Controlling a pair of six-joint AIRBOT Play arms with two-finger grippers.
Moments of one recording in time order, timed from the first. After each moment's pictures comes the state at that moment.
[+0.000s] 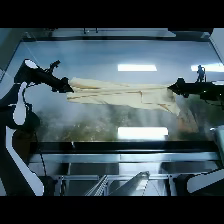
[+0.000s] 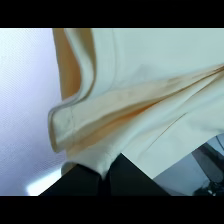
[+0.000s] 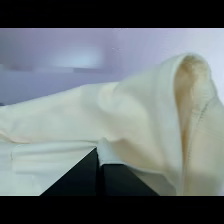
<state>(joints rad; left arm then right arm) 0.14 -2.20 2.01 0.92 -1.49 -1.23 -0.38 -1.81 1.31 -0.50 0.96 0.96</state>
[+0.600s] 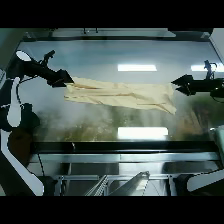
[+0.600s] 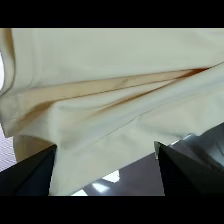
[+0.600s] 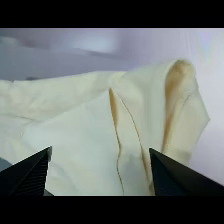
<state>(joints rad) 0.14 -2.10 2.04 0.90 -1.49 -1.24 -0.47 -1.82 1.41 -0.54 1.20 0.92</state>
